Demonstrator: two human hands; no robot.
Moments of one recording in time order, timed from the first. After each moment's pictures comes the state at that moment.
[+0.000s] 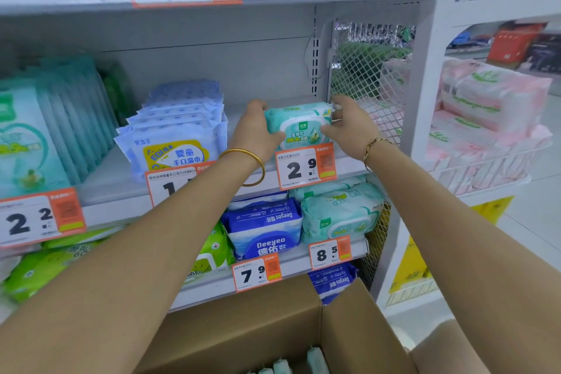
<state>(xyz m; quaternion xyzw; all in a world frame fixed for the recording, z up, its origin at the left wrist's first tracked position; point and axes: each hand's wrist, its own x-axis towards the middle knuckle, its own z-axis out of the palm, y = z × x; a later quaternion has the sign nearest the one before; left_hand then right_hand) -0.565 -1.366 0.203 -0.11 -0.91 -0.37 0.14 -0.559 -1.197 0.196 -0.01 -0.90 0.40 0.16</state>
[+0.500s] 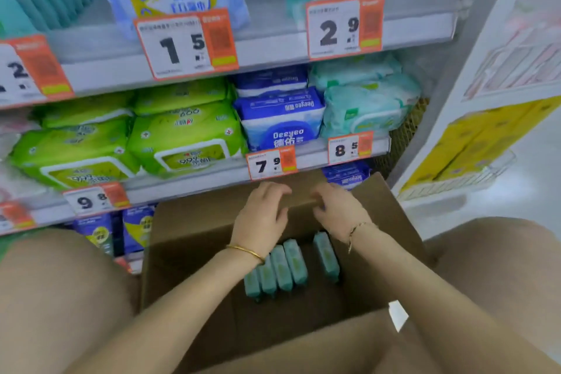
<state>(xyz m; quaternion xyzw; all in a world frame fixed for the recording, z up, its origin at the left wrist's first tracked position) -0.421 -1.434 -0.045 -0.17 -0.94 -0.30 0.00 -0.423 -1.273 -0.035 -0.01 -0.96 0.25 -0.13</state>
